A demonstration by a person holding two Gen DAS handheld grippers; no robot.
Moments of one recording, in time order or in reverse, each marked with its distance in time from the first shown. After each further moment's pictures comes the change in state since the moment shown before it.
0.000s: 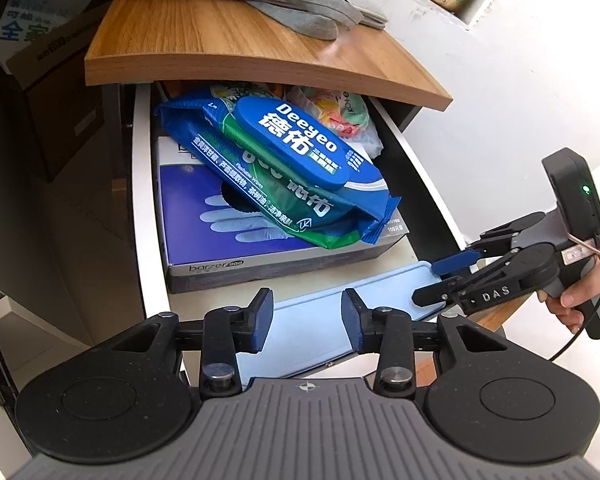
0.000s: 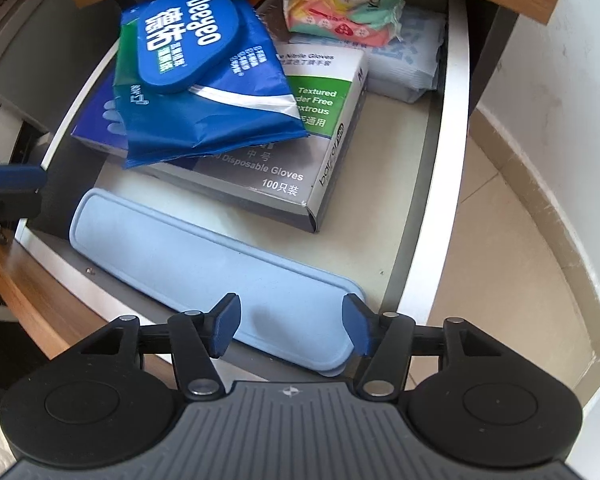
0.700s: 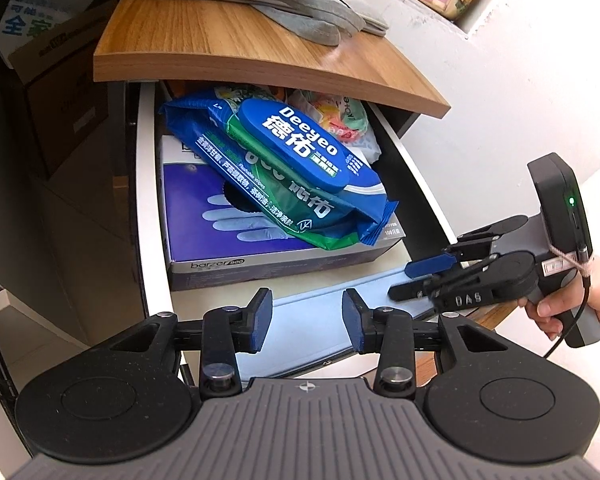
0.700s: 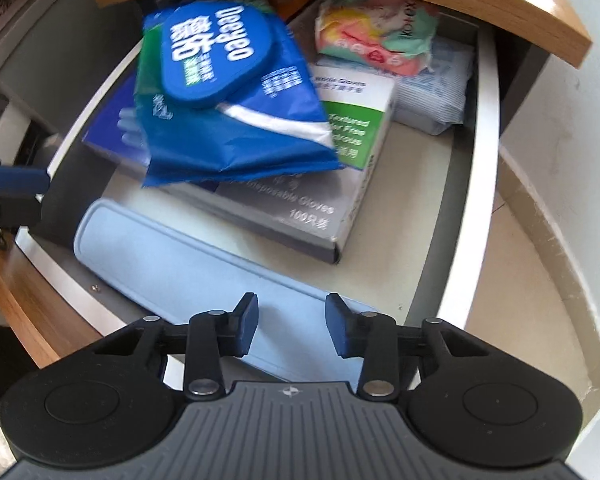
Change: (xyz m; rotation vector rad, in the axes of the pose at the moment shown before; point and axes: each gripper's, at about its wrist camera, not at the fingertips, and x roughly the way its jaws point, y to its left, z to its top) left arm -0.004 0.005 -0.001 -0.019 -0.018 -0.017; right arm 0.002 0.012 0.009 -0.062 -0.059 0.001
